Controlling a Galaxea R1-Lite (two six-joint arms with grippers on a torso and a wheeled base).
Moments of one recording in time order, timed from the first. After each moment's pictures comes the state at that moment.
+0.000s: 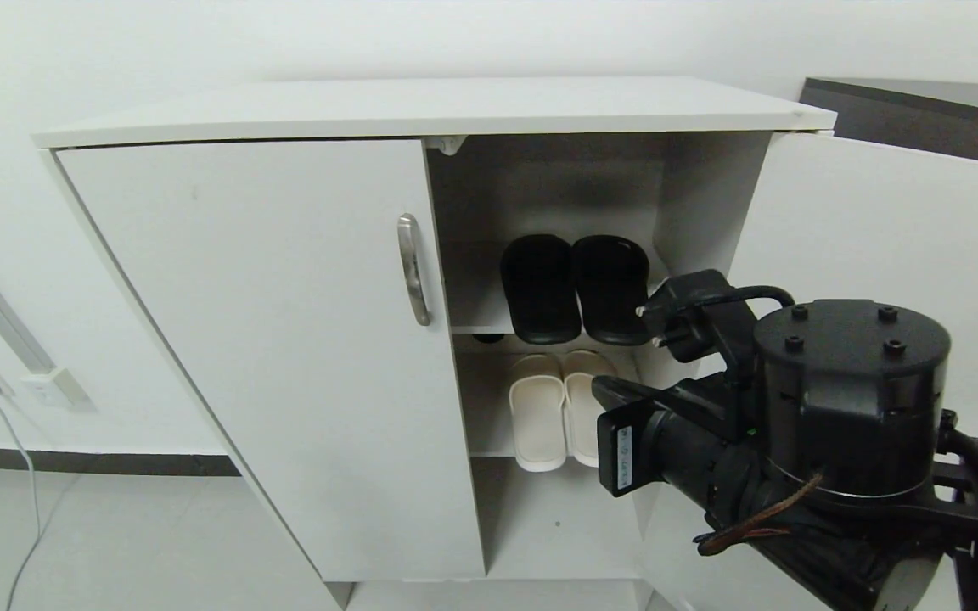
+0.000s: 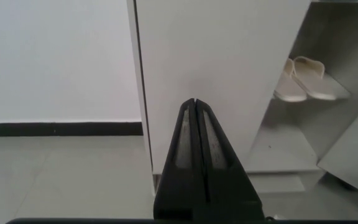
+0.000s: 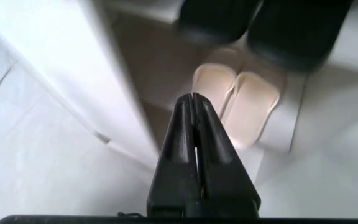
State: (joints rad) left arm 0.00 0.00 0.00 0.00 0.01 -0.02; right arm 1.00 1.64 -0.86 -0.55 -0.52 0.17
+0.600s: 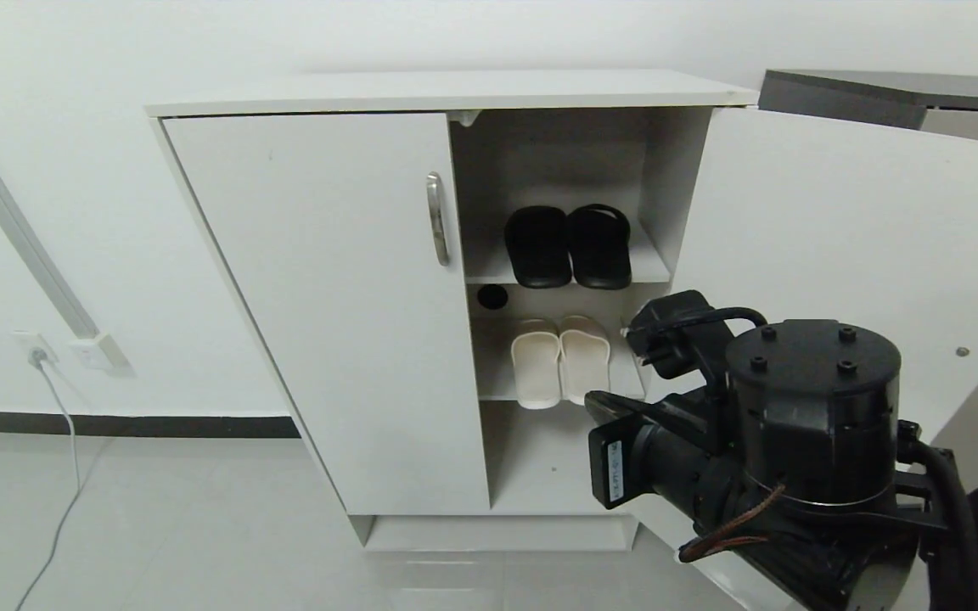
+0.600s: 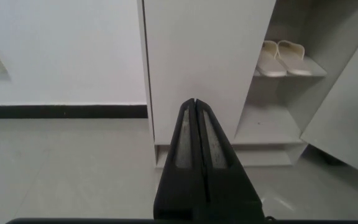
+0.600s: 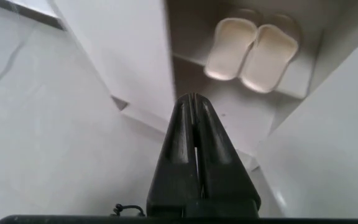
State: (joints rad) left arm 0.00 0.00 0.00 0.00 0.01 -0.02; right arm 0.99 1.67 -0.84 -0.58 -0.48 0.18
